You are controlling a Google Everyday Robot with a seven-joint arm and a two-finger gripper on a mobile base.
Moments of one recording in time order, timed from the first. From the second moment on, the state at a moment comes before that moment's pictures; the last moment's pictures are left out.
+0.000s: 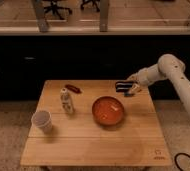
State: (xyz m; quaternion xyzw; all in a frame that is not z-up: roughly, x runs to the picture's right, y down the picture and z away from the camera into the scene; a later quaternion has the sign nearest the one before) arm 0.226 -0.029 0.826 -0.16 -0.28 0.06 0.95
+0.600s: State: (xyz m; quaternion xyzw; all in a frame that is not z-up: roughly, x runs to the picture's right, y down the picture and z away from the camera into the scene) arm 0.218 -0.042 0.846 -0.15 -0.27 0.05 0.95
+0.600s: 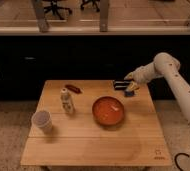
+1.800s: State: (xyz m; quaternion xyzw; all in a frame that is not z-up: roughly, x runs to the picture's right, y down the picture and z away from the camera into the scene) arm 0.228 -0.067 0.881 -0.15 -0.24 0.04 0.96
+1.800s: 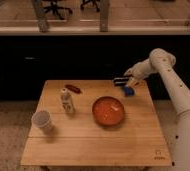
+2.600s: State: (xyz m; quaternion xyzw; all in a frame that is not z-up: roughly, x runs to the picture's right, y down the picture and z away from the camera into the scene) arm 0.254 -0.056 0.919 -0.17 -0.21 0.05 0.96
